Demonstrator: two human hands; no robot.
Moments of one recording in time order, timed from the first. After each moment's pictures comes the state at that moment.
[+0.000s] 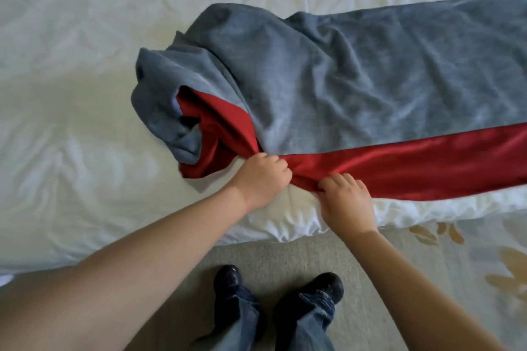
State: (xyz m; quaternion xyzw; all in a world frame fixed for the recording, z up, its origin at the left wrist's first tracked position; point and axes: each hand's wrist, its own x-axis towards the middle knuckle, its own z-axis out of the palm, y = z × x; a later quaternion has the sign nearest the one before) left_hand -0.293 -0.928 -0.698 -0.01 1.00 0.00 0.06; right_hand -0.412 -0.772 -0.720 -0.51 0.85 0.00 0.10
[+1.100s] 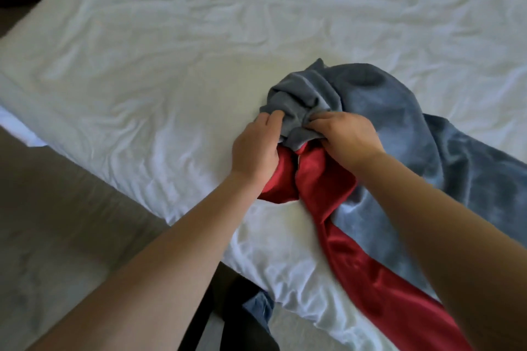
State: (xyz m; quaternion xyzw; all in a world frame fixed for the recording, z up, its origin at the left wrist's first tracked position) left_hand -0.236 -1.041 -0.676 -0.65 0.73 0.15 -0.14; right_hand -0.410 -1.074 -0.657 -0.85 0.52 0.03 0.09
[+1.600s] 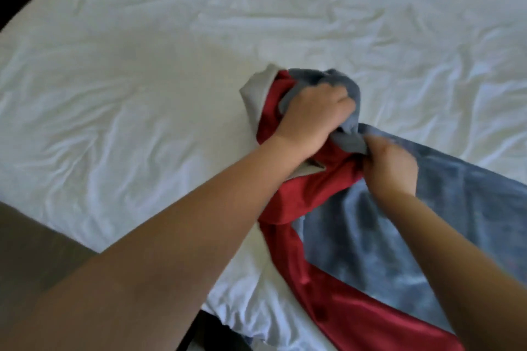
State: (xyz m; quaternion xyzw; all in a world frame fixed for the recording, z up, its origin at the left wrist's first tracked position) left_hand -0.426 -1.112 -0.606 -0.39 0.92 0.03 -0.07; right_hand -0.575 -1.026 -0.647 -0.64 0.76 -0.09 0.06
